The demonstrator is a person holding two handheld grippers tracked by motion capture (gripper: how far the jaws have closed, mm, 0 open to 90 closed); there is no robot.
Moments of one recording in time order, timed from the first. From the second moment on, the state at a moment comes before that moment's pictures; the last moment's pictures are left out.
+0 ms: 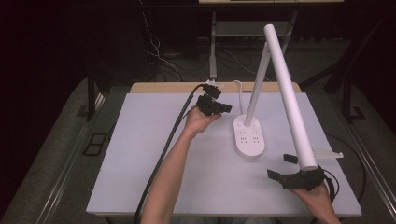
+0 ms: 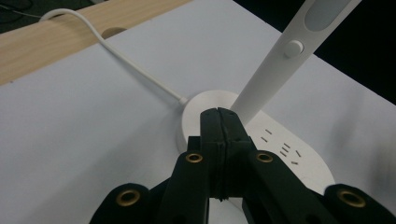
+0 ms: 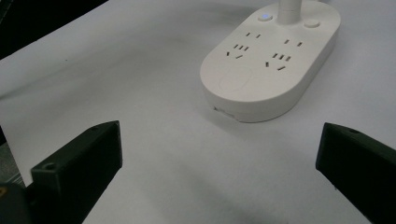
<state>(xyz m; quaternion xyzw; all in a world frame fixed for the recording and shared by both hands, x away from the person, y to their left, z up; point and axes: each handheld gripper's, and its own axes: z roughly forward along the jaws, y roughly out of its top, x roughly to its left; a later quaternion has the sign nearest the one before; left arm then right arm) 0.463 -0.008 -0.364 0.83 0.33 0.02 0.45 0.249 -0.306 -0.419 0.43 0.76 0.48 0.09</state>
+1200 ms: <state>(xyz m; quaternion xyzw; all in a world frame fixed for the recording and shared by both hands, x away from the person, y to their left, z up) 0.469 -0.039 -0.408 0.84 0.34 0.00 0.43 0.250 -0.304 -0.419 0.43 0.76 0.47 0.09</state>
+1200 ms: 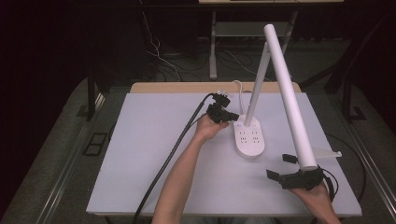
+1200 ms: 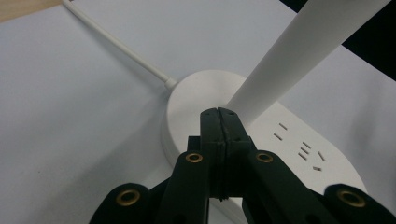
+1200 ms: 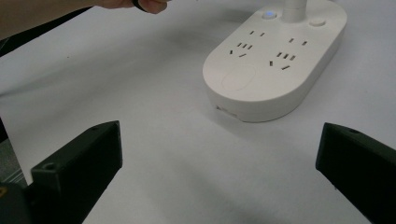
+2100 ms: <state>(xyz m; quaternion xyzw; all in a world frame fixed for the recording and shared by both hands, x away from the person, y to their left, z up) 0.468 -0.052 -0.425 0.85 0.33 -0.02 0.41 0.251 -0.304 -0.418 0.43 0.77 0.47 0.09</state>
